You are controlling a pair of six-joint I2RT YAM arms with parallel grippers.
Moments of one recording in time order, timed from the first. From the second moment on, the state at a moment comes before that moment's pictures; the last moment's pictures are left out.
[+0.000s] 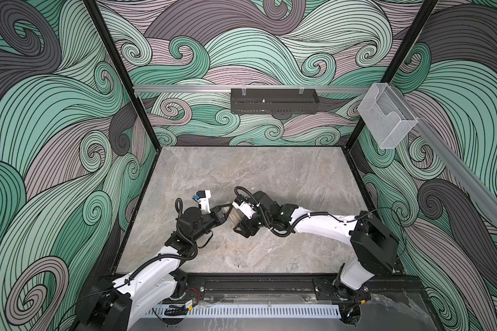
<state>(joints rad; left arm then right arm) -0.46 0.91 0.24 0.43 0.27 -0.96 0.97 1.66 1.03 -0.21 -0.27 0.17</state>
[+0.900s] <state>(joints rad) -0.46 0.90 0.24 0.43 0.25 -0.96 0.98 1.66 1.02 -0.19 -0.26 0.16</state>
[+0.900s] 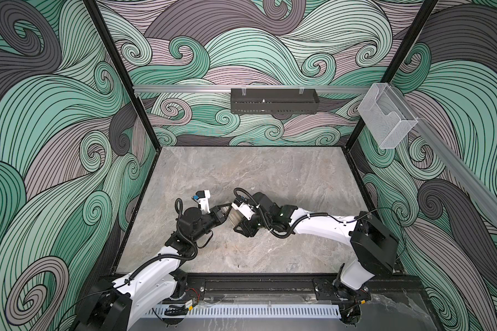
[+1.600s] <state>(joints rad) -0.46 0.72 0.26 0.23 0.29 -0.79 0.84 1.58 0.95 -0.16 -0.44 0.12</state>
